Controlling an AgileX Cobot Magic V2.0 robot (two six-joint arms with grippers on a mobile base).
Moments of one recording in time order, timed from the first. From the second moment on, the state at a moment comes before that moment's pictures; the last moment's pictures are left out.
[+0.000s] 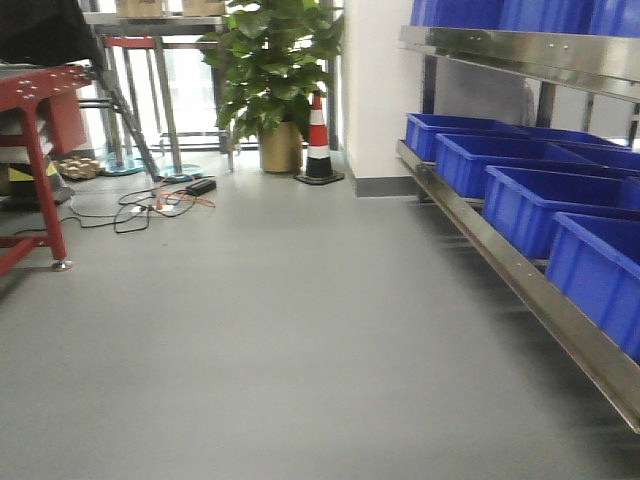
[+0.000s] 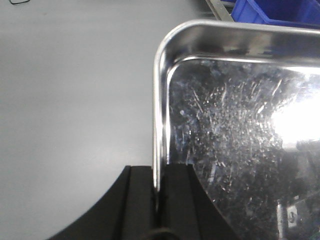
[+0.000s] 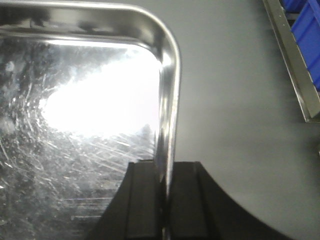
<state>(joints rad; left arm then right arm) -1.16 1.12 -1.13 0.95 1.12 -1.29 1.12 1.15 -1.18 -0.74 1.22 1.22</state>
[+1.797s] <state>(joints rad) -1.16 1.12 -1.13 0.95 1.12 -1.29 1.12 1.15 -1.18 -0.74 1.22 1.22</state>
